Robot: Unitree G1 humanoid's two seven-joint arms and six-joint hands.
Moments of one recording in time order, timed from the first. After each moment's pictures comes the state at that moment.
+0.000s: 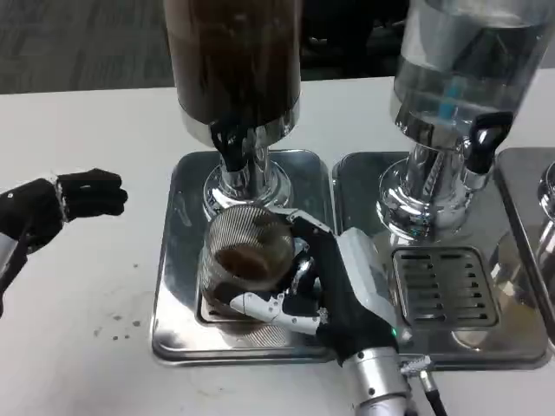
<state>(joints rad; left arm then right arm) 0.05 0.50 0.37 0.31 -0.38 -0.48 -0.79 -0.10 0.03 0.42 0.46 -0.56 -0.32 -0.49</state>
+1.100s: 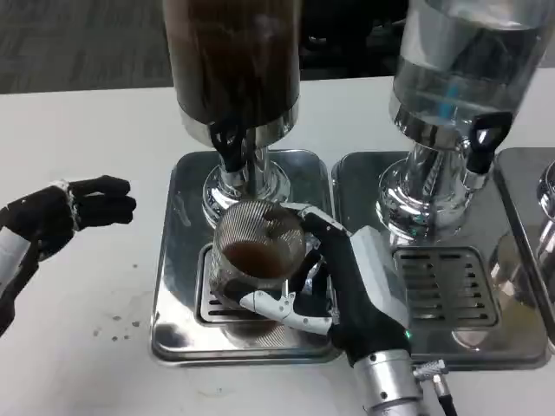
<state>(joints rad) 0.02 0.50 0.33 0.38 -0.38 -0.48 -0.79 -0.07 0.01 0.40 0.42 -0.56 -0.37 -0.50</state>
